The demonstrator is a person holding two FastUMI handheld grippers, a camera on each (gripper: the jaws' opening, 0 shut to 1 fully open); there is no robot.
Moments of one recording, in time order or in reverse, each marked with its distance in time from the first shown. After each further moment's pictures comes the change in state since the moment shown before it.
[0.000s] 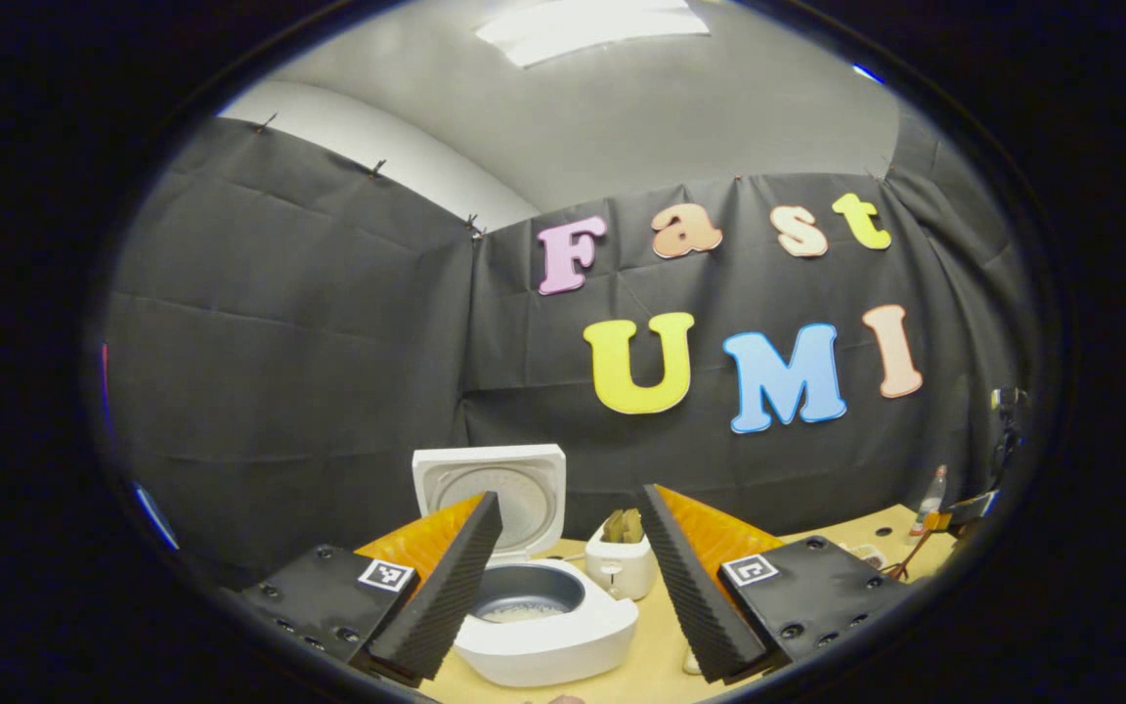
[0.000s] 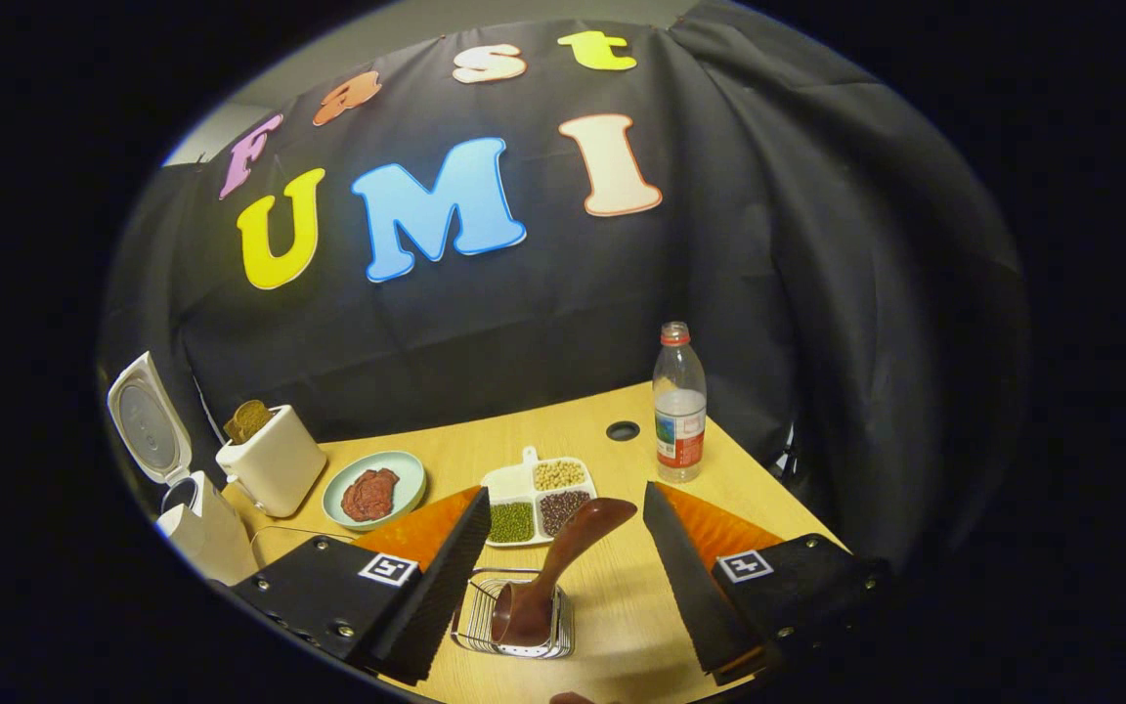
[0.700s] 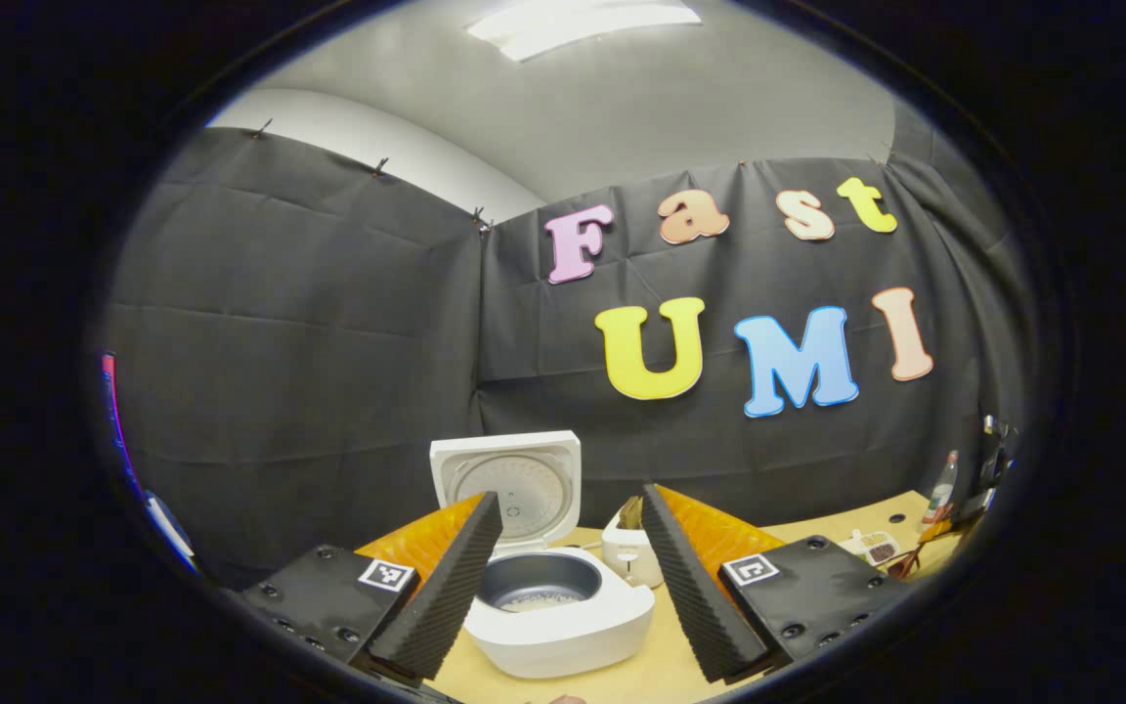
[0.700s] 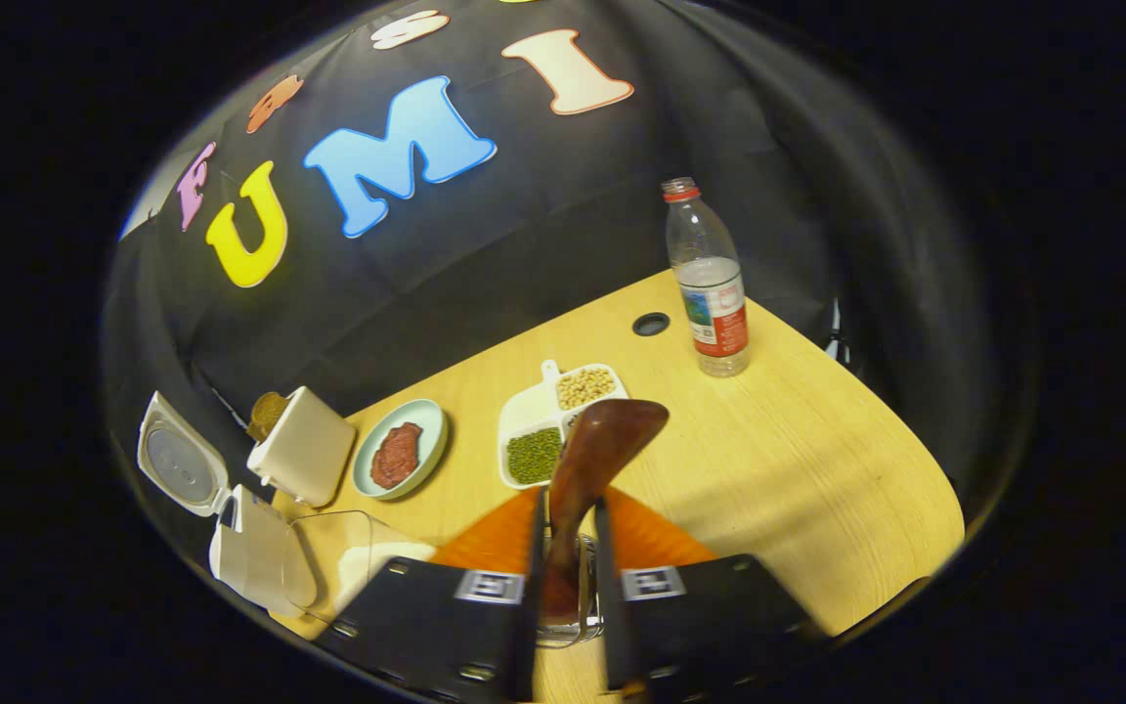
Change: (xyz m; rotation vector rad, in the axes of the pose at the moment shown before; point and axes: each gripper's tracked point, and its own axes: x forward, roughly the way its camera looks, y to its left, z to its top) left arm -0.007 0.009 -0.011 0.018 0.038 0.031; right arm 0.031 0.010 -0.056 0.188 0.223 0.077
